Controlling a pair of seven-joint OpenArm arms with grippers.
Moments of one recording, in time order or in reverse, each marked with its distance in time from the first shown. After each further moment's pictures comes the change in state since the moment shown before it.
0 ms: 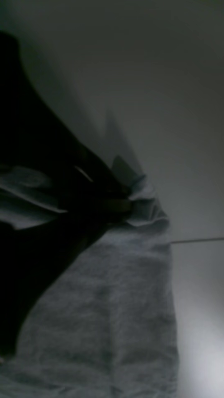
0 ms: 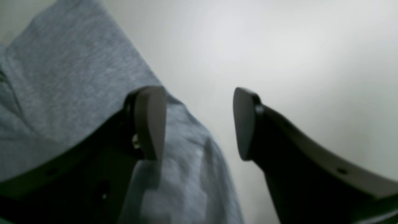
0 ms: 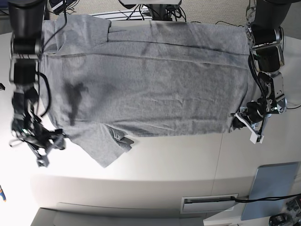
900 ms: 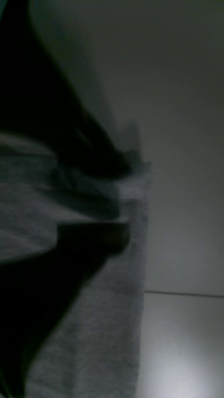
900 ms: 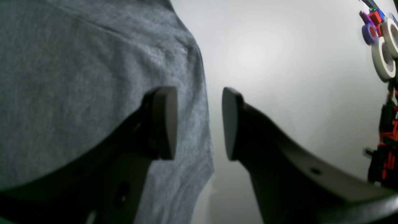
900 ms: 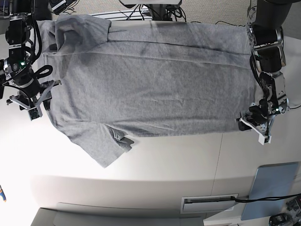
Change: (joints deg) left arm -0.1 -0.7 0.0 0.2 0.3 9.6 -1.9; right arm -46.1 7.1 17.6 50.5 -10.3 -6.6 4.5
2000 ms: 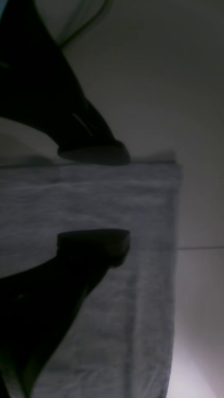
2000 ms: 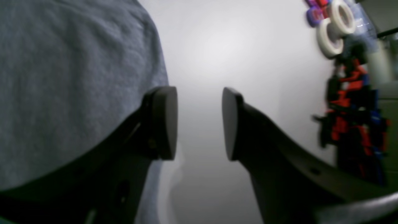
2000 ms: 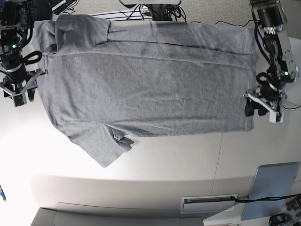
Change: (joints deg) left arm 22.7 0.4 -8.7 33.0 -8.1 -1.8 0.0; right arm -11.4 0.1 11.4 7.0 -1.4 -2.8 0.0
